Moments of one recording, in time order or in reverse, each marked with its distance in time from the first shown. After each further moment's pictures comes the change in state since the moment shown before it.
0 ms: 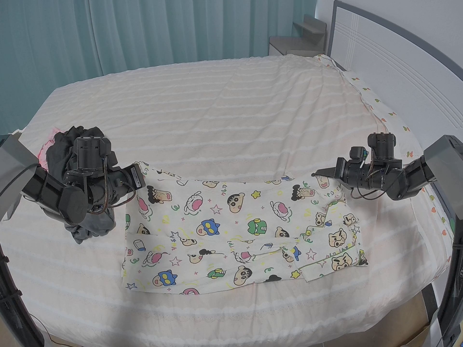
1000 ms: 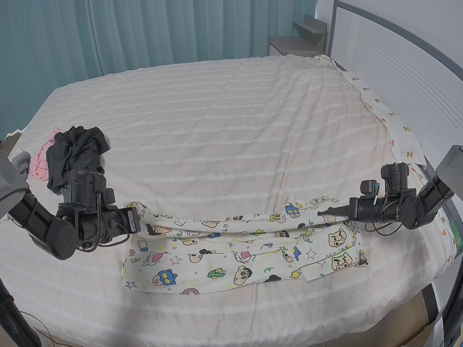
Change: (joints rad) left arm -0.027 -0.100 0.308 -0.017 -0.006 0.112; right arm -0.033 -0.122 0.417 -0.091 0.061 -0.233
